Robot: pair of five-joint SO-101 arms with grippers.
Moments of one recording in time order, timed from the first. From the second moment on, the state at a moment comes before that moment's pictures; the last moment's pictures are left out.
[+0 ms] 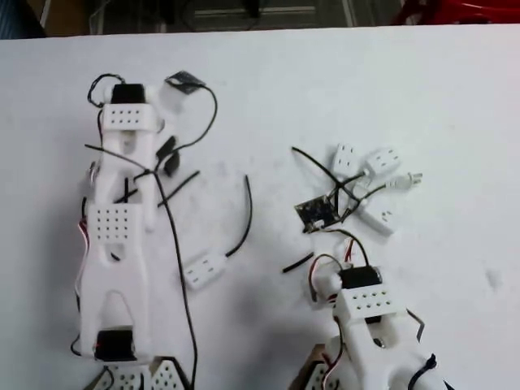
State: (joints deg) left arm -7.9 68.4 -70.7 100.8 -35.6; right arm -13.5 -44.8 81.1 52.7 13.8
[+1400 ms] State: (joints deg) left arm -3.3 40.6 -70.5 101.8 -16.0; right arm -13.5 -44.8 81.1 52.7 13.8
